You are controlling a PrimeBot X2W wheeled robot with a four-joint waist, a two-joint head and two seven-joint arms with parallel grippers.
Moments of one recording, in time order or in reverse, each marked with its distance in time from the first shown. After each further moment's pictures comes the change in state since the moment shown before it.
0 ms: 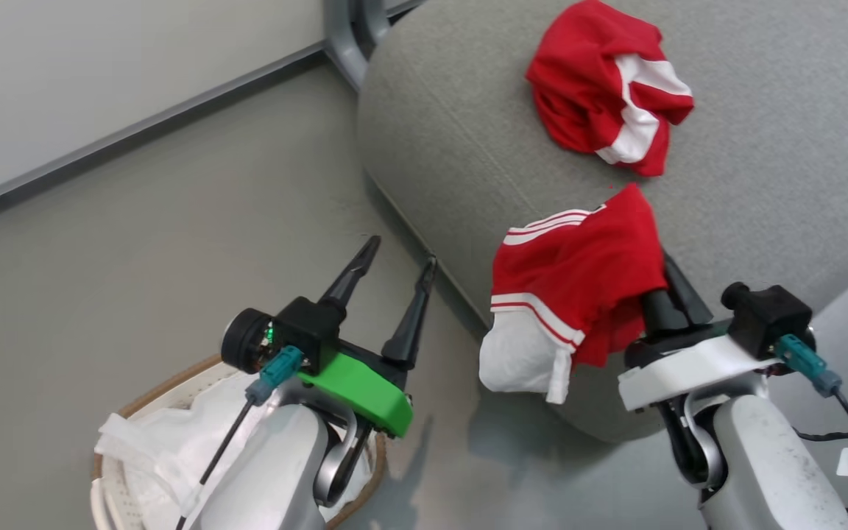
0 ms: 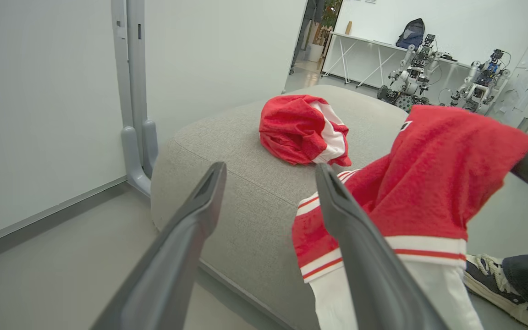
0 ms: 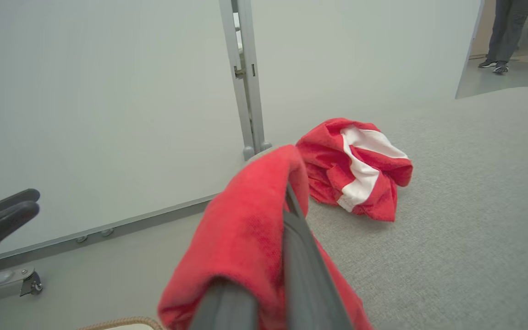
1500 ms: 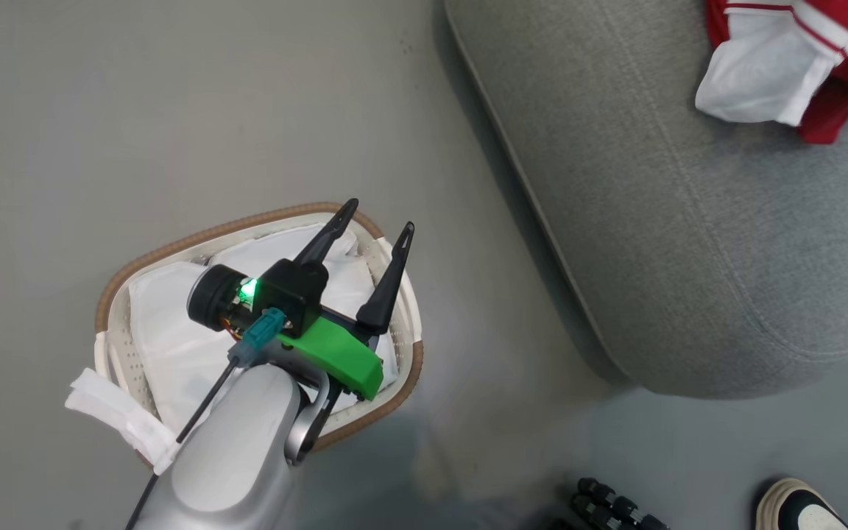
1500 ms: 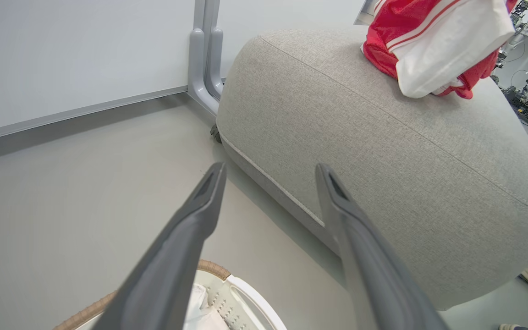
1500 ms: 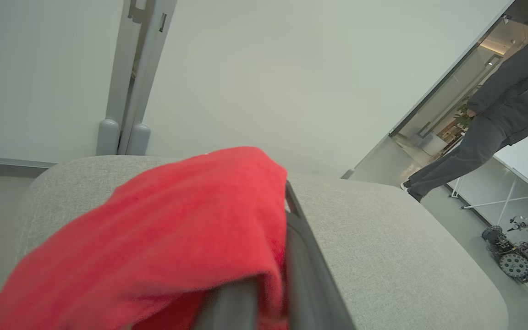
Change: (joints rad) left arm -0.108 0.069 -0.037 0.048 0.021 0.000 0.000; right arm -0.706 -0.341 -0.278 0.526 -0.326 0.000 0.000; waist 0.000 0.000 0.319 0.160
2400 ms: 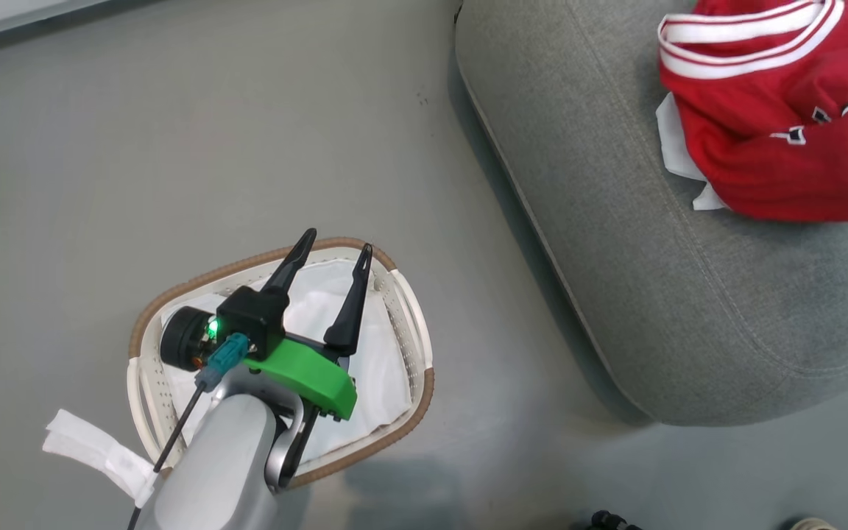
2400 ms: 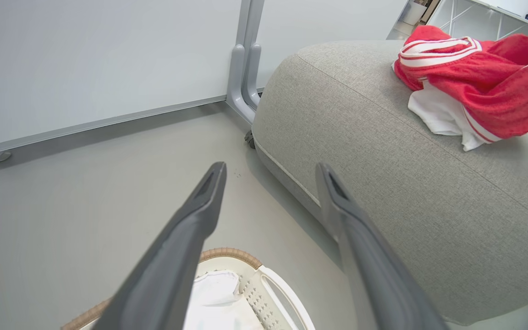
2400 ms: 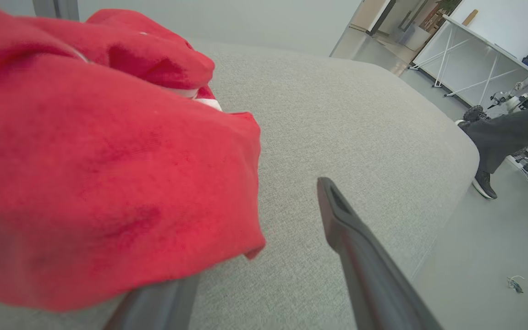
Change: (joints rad) left arm 0.088 -0.015 0.119 0.012 0.009 0.000 0.000; right arm 0.363 0.102 -0.278 0.030 -0.045 0.000 0.000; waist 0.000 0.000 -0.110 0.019
